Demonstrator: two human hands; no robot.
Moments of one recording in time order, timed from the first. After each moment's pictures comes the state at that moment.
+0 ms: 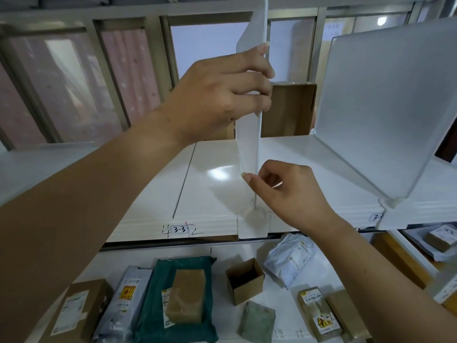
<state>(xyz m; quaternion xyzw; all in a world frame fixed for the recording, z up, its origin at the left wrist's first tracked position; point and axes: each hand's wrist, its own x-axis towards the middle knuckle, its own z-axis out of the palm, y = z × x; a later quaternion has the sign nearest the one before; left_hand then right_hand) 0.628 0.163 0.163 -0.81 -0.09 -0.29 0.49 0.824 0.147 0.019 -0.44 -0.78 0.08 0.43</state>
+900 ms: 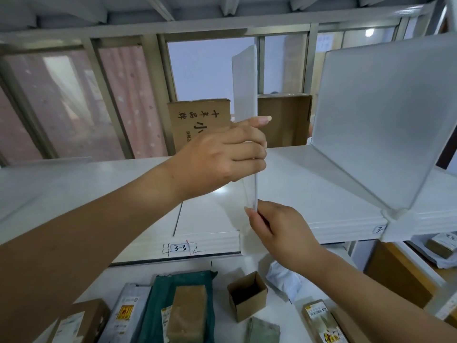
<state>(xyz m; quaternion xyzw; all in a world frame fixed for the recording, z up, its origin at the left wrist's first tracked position) 0.622 0.163 0.106 -0.85 -0.09 -0.30 0.42 0.813 0.150 -0.033 -0.39 -0.83 0.06 0.40</state>
